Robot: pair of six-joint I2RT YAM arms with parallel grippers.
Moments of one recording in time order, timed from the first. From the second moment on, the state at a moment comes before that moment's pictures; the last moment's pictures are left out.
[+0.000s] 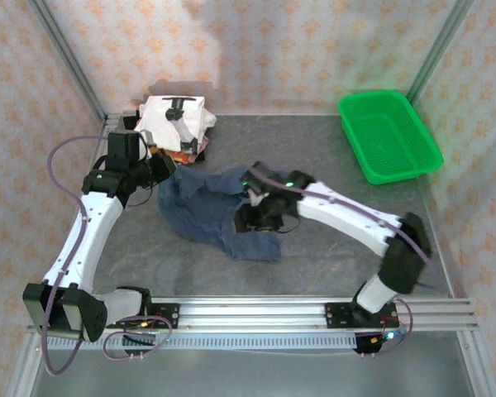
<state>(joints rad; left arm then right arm) -0.04 1.20 1.16 -0.71 0.29 -0.61 0.94 1.69 1.43 -0.98 -0.23 0.66</state>
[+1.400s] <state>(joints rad) 0.07 1.19 1.26 -0.79 0.29 -0.59 0.78 1.26 1.19 -0.84 0.12 0.74</state>
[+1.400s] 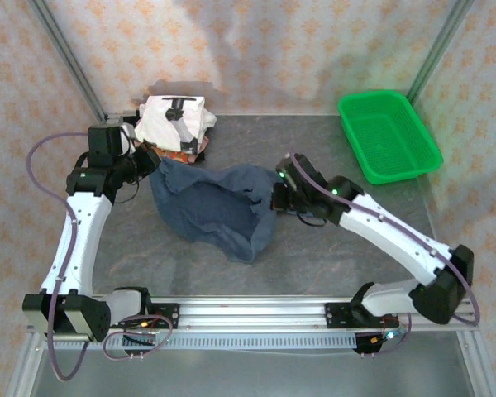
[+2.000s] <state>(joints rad) 0.11 1.37 1.52 -0.75 0.35 -0.65 0.59 0.81 0.66 -0.90 0.01 1.19</state>
